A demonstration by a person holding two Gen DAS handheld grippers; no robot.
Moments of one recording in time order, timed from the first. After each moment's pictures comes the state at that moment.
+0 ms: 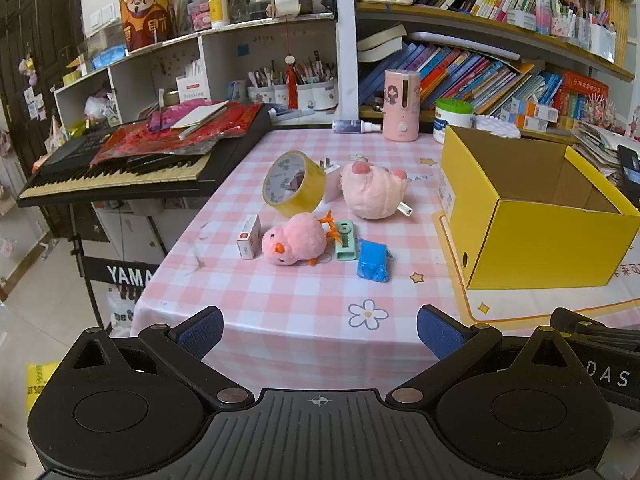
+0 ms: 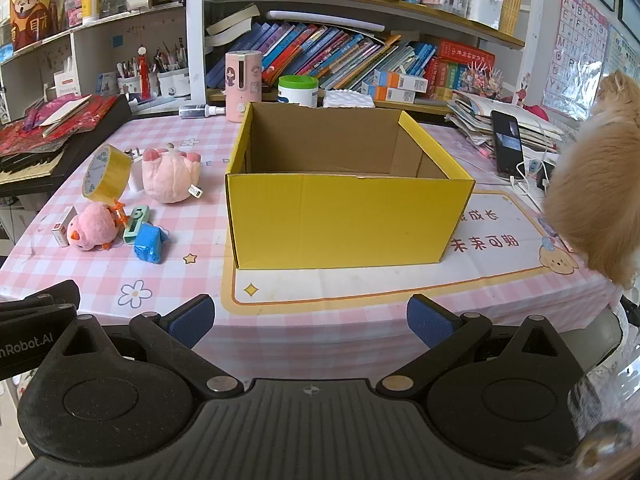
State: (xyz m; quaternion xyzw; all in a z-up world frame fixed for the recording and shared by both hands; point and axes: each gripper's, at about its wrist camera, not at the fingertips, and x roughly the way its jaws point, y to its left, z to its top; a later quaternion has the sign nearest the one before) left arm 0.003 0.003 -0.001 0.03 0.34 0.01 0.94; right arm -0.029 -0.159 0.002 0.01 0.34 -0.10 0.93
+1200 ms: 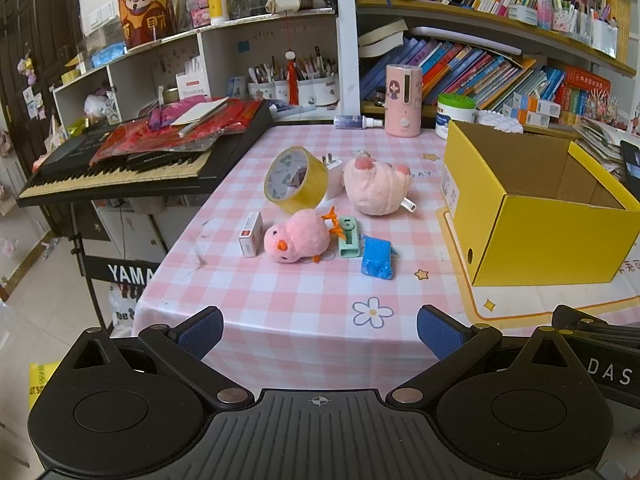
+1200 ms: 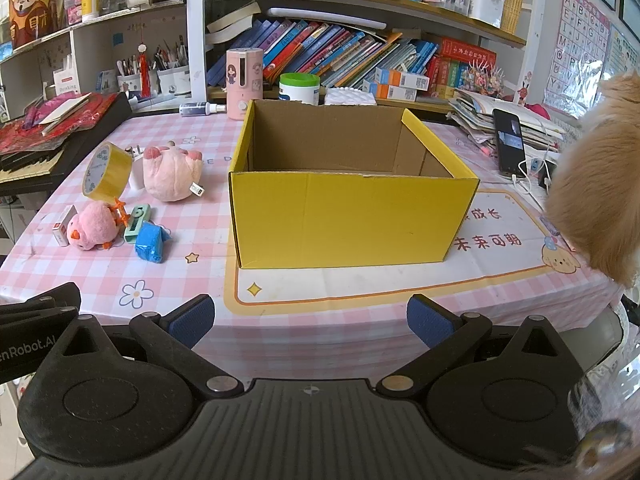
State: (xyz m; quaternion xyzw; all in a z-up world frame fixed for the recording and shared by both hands) left arm -0.001 0.011 -0.010 0.03 0.34 0.01 0.94; right arm -0.025 -0.155 -0.001 0.01 0.34 -0.10 0.93
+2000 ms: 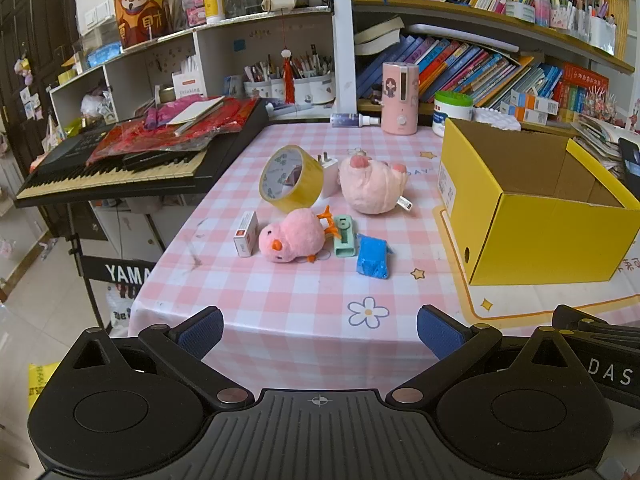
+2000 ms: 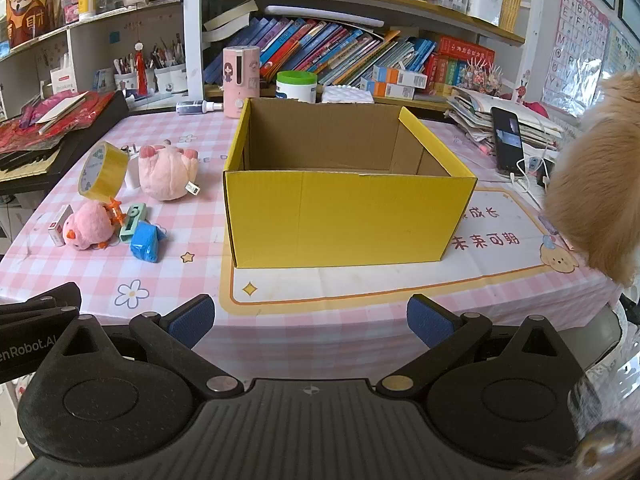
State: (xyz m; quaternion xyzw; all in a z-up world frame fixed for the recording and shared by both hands) left arm 0.002 0.008 -0.009 0.03 0.35 0.01 0.94; right arm -0.023 -0.160 -0.004 0.01 0.35 -0.10 0.93
